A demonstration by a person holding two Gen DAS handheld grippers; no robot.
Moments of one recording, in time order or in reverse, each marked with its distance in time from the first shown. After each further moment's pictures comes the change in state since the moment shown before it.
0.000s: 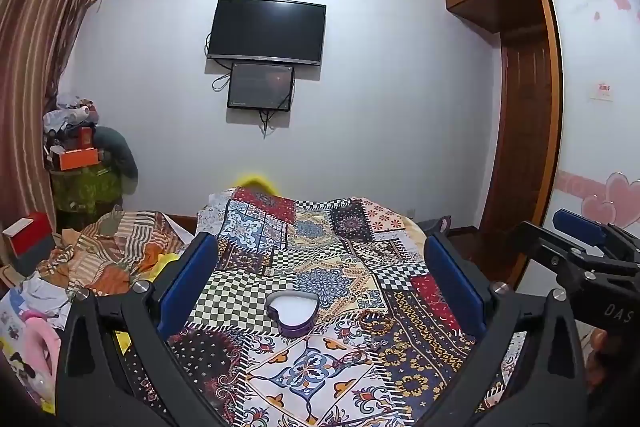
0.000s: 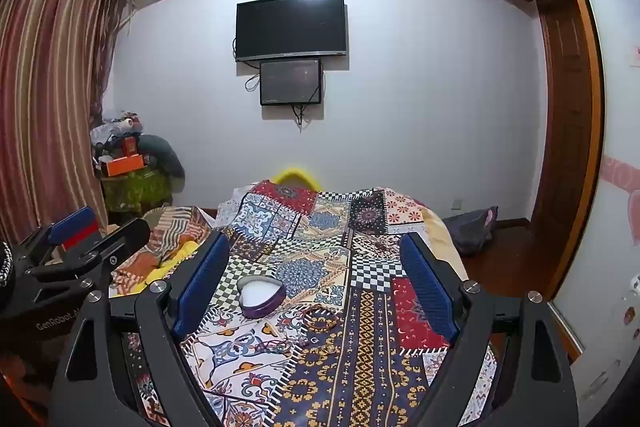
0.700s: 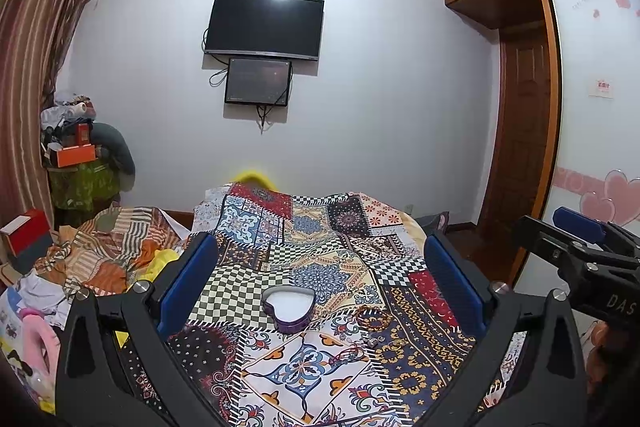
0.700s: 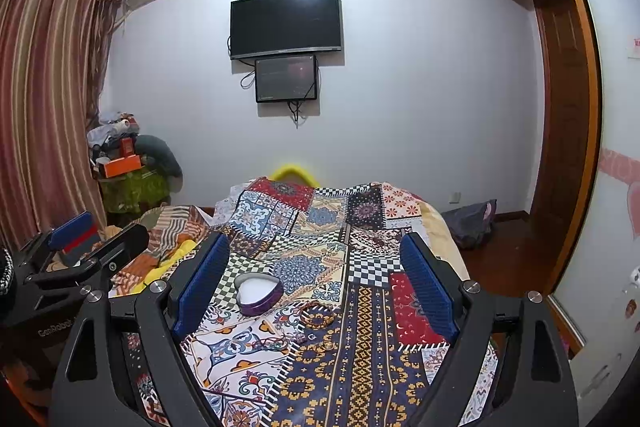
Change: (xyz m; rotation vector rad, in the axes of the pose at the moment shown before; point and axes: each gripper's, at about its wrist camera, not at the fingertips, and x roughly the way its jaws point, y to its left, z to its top) left arm 0.006 -0.003 -0.002 0.004 0.019 -0.003; right arm 0.002 -0.003 -0.003 0.020 0.013 -0.005
